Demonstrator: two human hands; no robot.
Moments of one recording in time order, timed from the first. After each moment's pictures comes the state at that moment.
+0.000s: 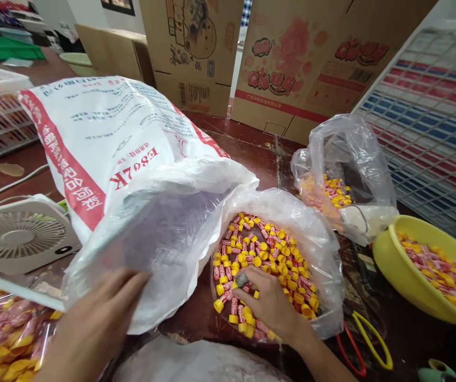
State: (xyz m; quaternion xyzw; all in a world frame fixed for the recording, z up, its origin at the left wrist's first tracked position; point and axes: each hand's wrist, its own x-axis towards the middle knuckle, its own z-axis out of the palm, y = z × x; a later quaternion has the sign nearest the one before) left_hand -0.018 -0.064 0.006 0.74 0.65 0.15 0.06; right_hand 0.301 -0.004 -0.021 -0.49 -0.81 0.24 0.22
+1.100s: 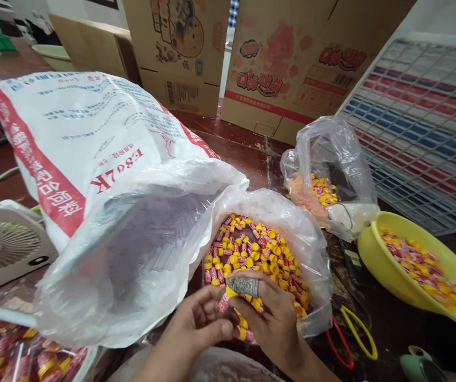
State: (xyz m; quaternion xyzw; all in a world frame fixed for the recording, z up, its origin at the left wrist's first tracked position) left_hand 0.119 -0.048 0.017 0.23 0.35 0.42 0.80; right_hand 0.290 -0.020 0.032 -0.38 -0.76 0.22 0.48
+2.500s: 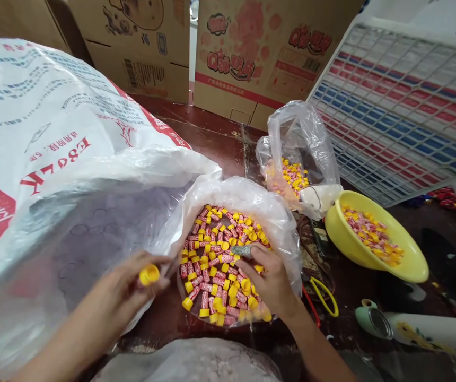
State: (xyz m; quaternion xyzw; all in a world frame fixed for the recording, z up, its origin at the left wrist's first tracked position) left_hand 0.054 0.004 0.031 0.69 0.59 0.17 0.38; right_hand 0.353 -0.004 0.001 -0.53 -0.75 0.19 0.34
